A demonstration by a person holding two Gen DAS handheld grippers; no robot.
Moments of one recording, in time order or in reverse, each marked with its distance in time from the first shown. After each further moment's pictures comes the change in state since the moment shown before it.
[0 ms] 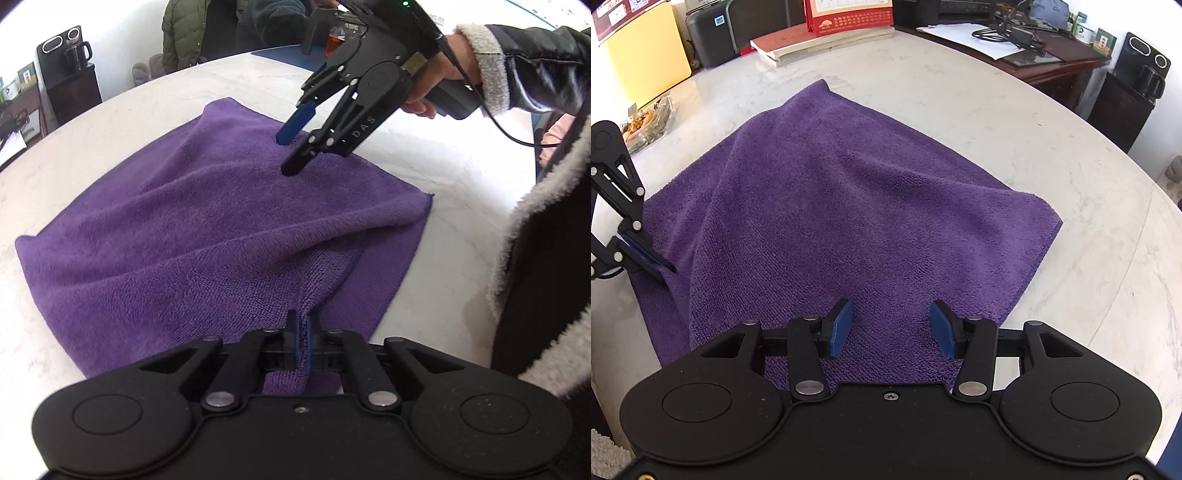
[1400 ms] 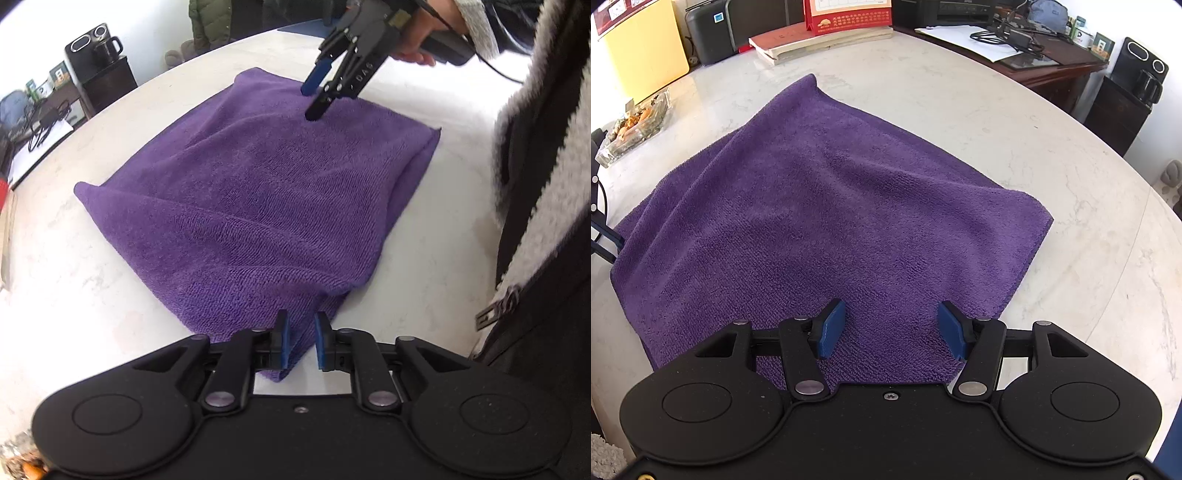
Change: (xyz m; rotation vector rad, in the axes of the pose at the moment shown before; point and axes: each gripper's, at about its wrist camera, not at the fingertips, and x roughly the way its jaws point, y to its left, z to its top) left arm -0.028 -0.018 -0.045 0.077 0.103 0.220; right arm 0.000 -0.003 -0.002 -0.007 -0.005 -0.021
